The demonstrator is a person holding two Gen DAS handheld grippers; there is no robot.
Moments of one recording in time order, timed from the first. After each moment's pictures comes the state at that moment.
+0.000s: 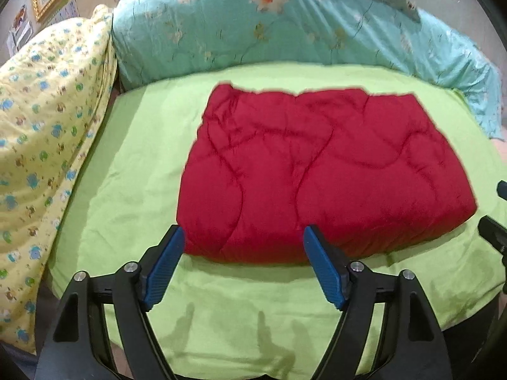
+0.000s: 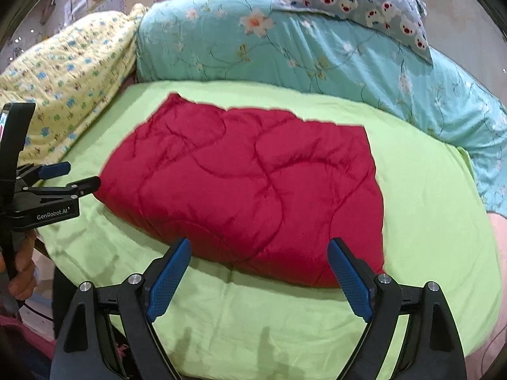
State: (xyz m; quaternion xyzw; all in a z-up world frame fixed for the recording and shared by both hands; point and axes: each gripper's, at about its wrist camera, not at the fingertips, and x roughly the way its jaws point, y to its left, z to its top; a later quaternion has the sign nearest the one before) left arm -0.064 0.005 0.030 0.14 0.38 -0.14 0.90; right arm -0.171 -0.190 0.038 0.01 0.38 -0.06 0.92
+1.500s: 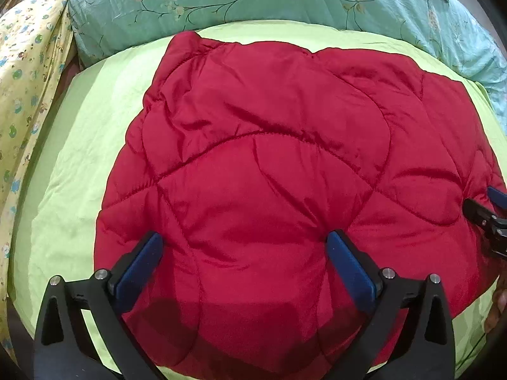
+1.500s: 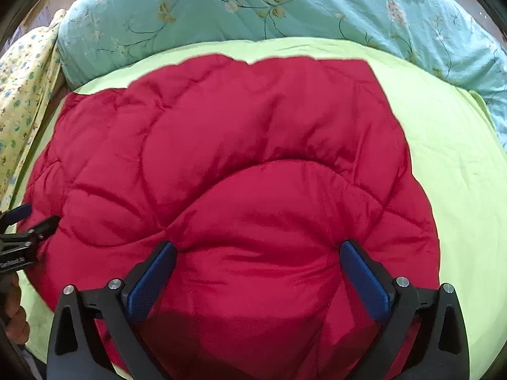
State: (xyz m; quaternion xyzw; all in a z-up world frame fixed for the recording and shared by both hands) left arm 0.064 -0.050 -0.058 0.14 0.45 -0.14 0.87; right arm -0.041 -0.285 -0.070 0.10 0.44 -0.13 0.88
